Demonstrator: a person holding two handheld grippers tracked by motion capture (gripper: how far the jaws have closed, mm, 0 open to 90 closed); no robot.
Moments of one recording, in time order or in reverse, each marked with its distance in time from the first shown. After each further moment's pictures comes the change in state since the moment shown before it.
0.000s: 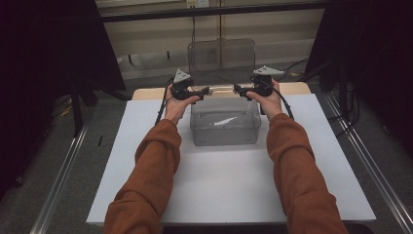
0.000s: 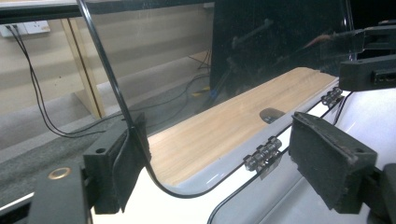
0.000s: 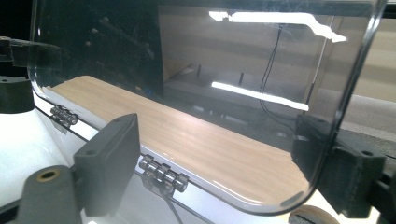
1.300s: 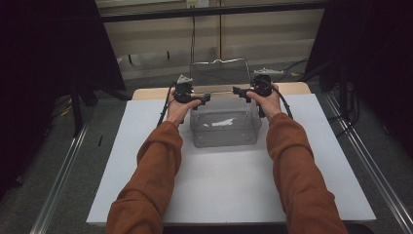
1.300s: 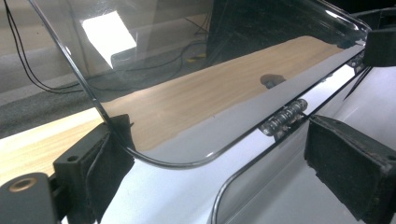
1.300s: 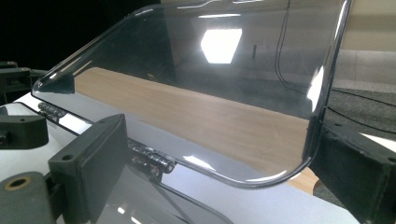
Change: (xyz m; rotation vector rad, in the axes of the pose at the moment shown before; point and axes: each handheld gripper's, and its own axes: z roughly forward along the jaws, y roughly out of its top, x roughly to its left) left arm 0.001 -0.018 0.014 0.140 -0.023 -0.111; right arm -0.007 -0.008 0.009 0.091 0.042 0.142
